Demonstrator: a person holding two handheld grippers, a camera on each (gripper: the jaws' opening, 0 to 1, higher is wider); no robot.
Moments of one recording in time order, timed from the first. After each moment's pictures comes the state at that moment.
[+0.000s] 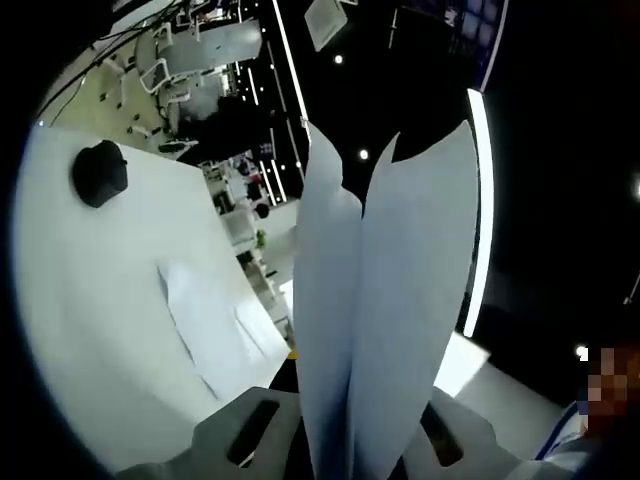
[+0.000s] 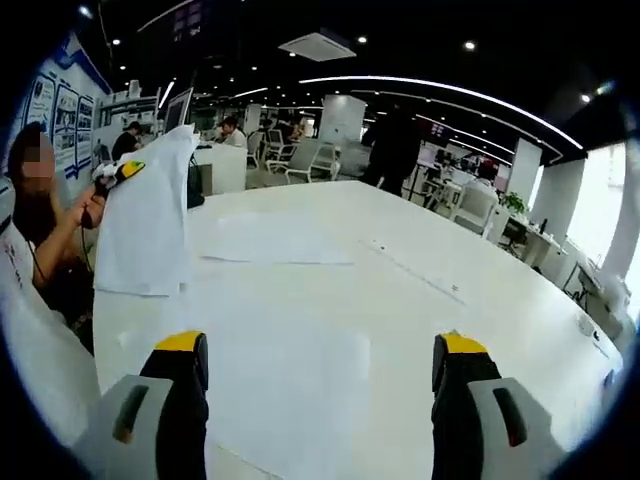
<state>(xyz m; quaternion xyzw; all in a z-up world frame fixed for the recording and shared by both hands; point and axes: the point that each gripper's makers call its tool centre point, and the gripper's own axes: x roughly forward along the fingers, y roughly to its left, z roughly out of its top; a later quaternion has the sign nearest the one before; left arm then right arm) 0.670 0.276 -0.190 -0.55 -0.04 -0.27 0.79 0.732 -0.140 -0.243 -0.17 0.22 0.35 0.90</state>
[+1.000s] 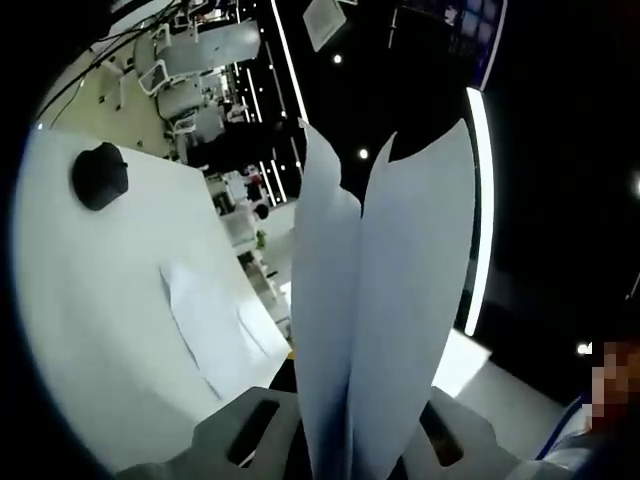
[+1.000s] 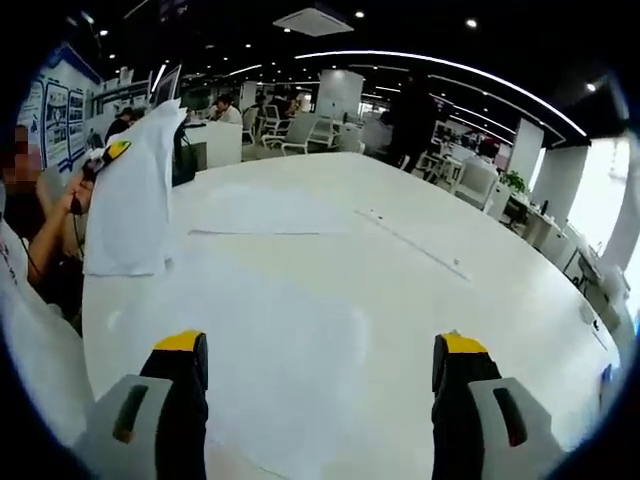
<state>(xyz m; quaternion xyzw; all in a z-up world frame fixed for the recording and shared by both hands) 0.670 0.277 -0.192 -0.55 -0.04 -0.27 0.79 0.744 -0.151 -0.270 -0.18 0.27 0.34 0.88</state>
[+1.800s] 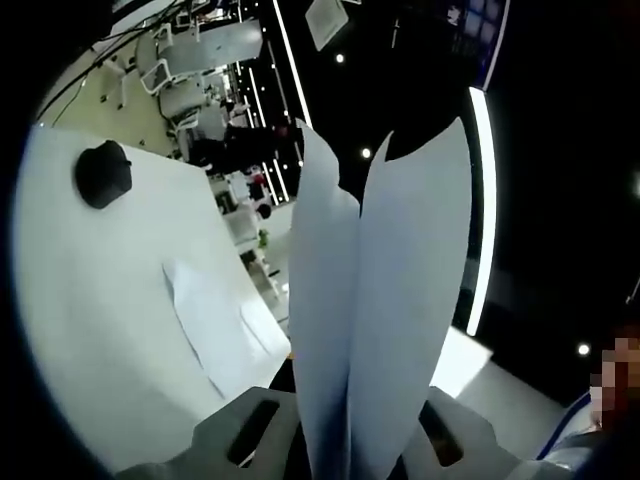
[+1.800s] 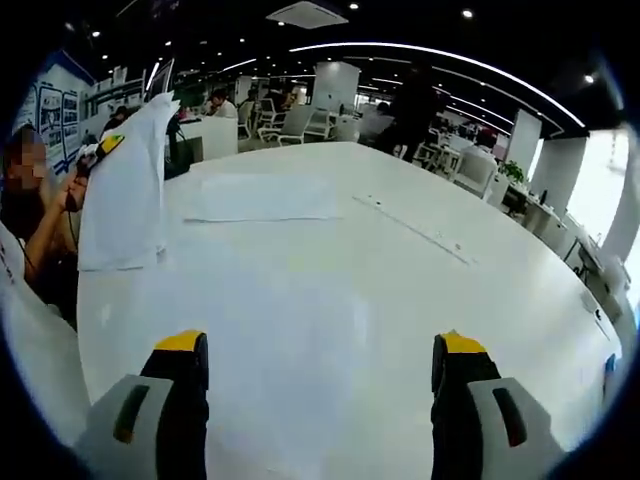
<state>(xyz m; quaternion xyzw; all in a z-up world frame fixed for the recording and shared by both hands) 0.672 0.279 -0.196 -0.55 -0.04 -0.27 0.79 0.745 -0.156 -0.288 -0.18 0.28 0.33 0.88</state>
